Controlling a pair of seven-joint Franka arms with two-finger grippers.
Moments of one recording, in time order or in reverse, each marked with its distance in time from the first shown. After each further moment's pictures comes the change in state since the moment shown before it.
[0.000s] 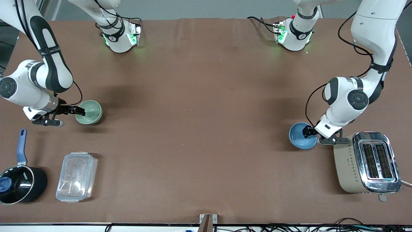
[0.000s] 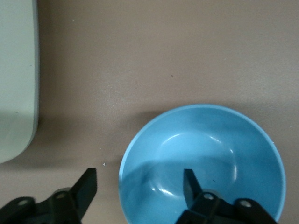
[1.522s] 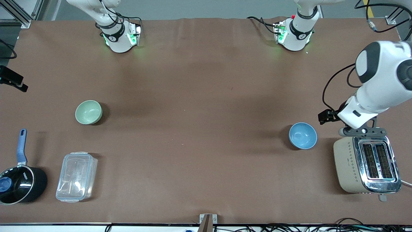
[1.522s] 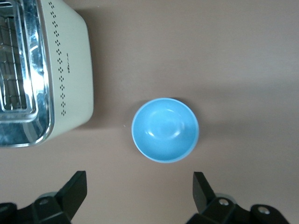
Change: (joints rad) left arm -0.080 -0.230 -0.008 0.303 -0.014 -0.636 0.001; right arm 0.121 -0.240 0.017 0.706 0.000 -0.774 0.085
